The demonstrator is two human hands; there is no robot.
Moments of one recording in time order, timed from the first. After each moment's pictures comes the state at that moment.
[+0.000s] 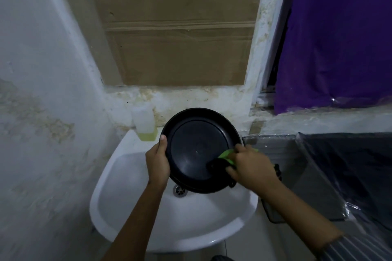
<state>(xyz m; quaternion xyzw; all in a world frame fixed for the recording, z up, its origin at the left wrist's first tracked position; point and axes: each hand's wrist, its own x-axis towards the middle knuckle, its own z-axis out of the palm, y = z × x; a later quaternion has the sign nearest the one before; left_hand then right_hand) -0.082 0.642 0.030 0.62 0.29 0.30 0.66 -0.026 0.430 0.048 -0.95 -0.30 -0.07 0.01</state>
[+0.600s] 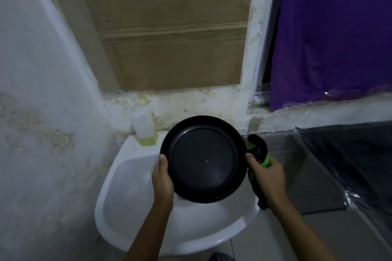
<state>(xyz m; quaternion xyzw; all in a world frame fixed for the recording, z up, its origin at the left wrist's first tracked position) -0.111 0.635 0.009 0.60 0.29 0.22 0.71 -0.053 0.418 0.020 -0.72 0.06 -0.06 0.69</state>
